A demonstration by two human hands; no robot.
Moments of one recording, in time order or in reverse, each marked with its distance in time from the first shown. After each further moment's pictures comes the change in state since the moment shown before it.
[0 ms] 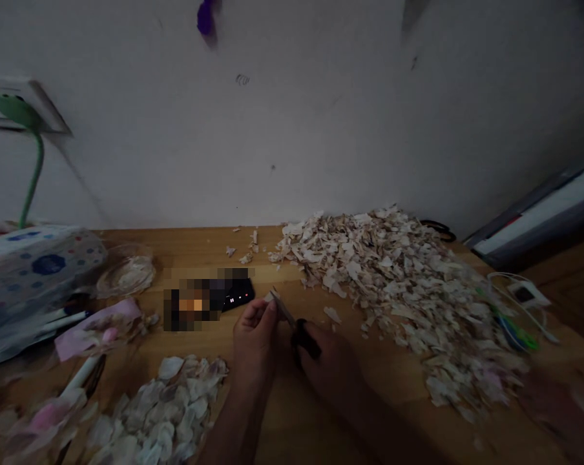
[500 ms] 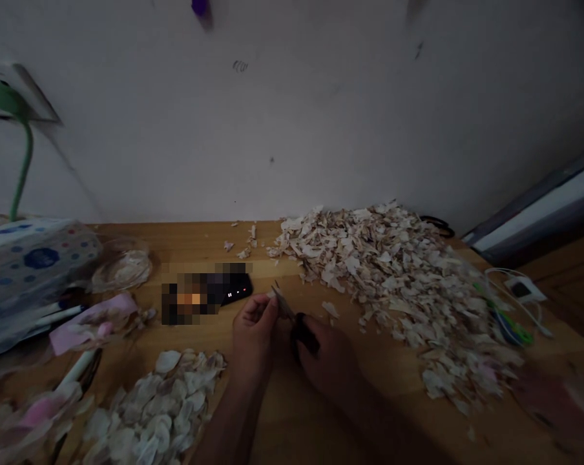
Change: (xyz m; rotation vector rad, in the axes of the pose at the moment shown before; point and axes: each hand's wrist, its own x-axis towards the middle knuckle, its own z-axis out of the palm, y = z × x) left_hand -0.002 0.001 -0.002 0.146 -0.040 0.001; right_hand 0.001 0.003 0.000 -0.014 0.015 -0.001
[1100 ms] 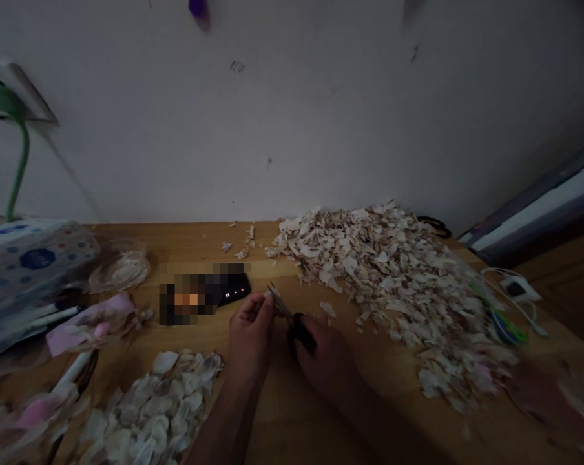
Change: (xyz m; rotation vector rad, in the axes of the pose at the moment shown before) left_hand 0.002 0.000 -0.003 0.062 -0.052 0.051; right_hand 0.000 -0.002 -0.001 -0.012 -0.014 -0.010
